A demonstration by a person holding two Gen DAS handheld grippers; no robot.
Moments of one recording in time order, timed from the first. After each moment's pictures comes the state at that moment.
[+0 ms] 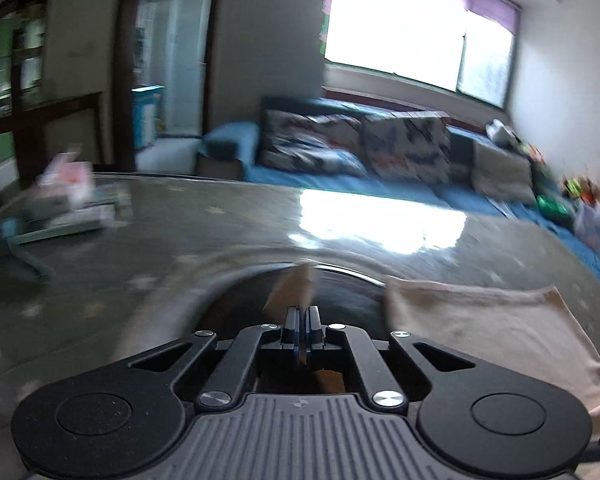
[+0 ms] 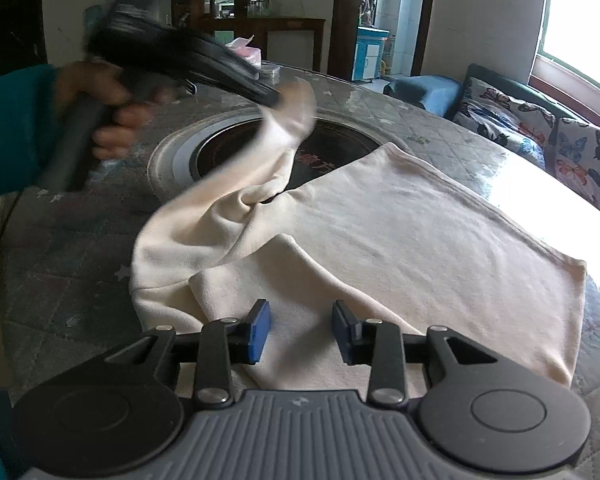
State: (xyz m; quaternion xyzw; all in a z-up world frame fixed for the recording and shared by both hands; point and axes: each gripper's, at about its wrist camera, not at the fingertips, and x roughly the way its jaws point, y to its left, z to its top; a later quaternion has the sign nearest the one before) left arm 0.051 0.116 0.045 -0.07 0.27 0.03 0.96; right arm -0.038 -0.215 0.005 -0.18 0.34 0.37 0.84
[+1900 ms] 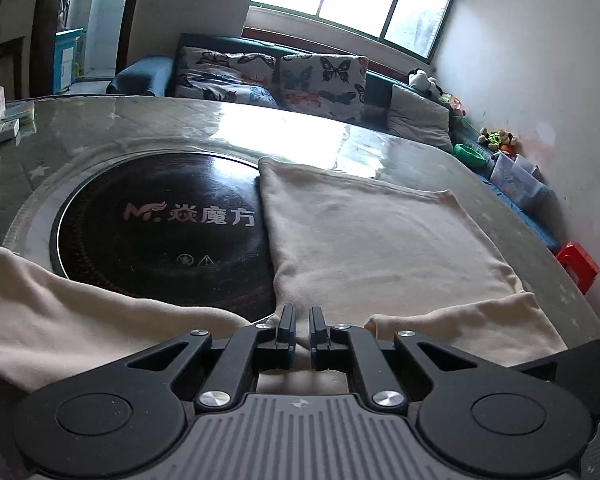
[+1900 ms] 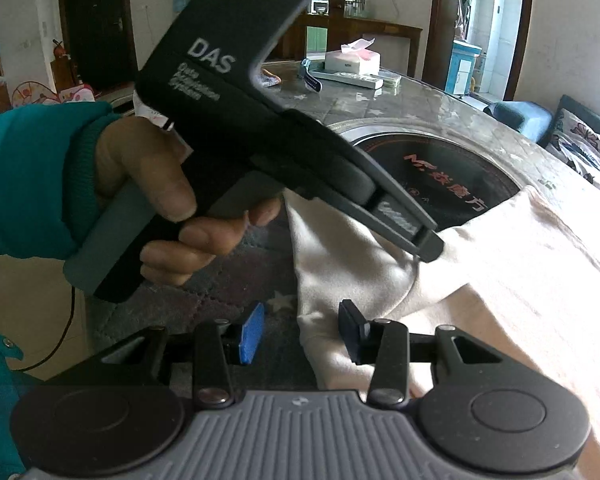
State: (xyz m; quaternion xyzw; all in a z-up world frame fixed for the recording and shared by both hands) left arm 0.019 0.055 0.006 -0.10 0.35 -0.12 0.92; right arm -0.080 -0.141 -0.001 -0.21 0.33 0.49 0.78
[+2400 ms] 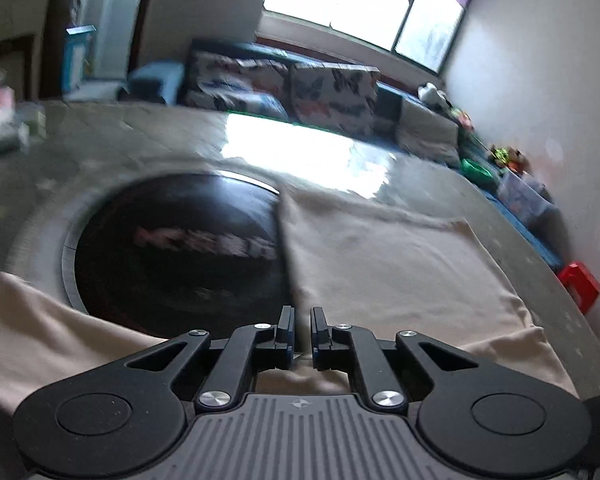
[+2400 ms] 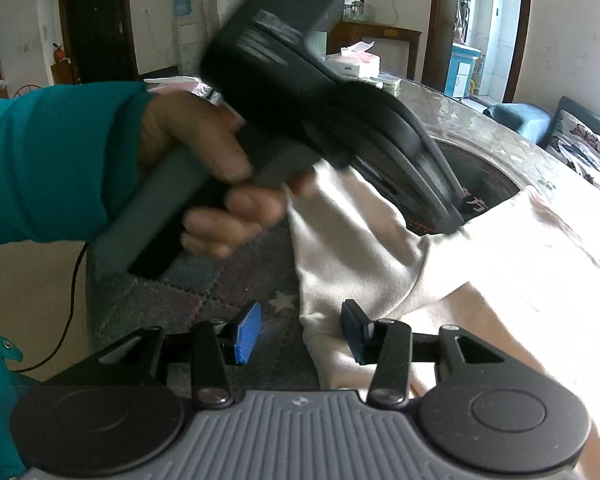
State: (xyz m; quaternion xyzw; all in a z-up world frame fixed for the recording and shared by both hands) left arm 0.029 0.075 0.017 -0.11 0.34 -0.10 0.93; right arm -0.081 -0.141 -0.003 -0.21 0.32 0.49 0.78
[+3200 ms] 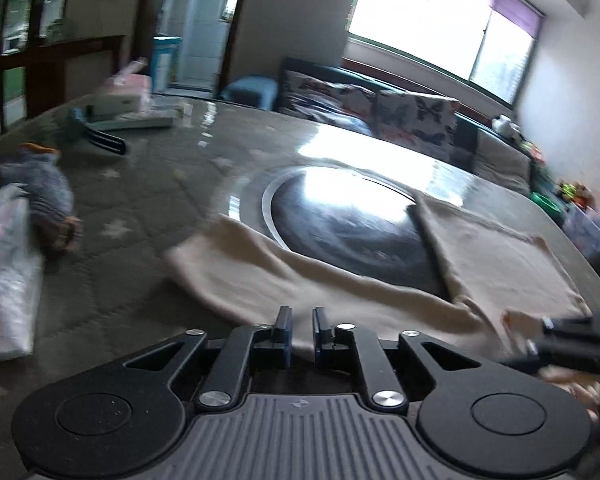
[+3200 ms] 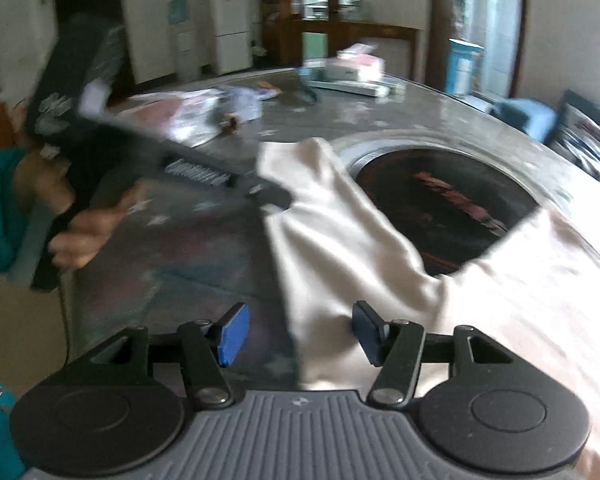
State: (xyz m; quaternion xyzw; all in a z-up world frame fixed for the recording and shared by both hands) left arm -0.042 0.165 0.010 -0.13 0.32 0.03 0.94; right arm -0.064 -0.105 -0.003 -0.20 0.33 0.51 0.77
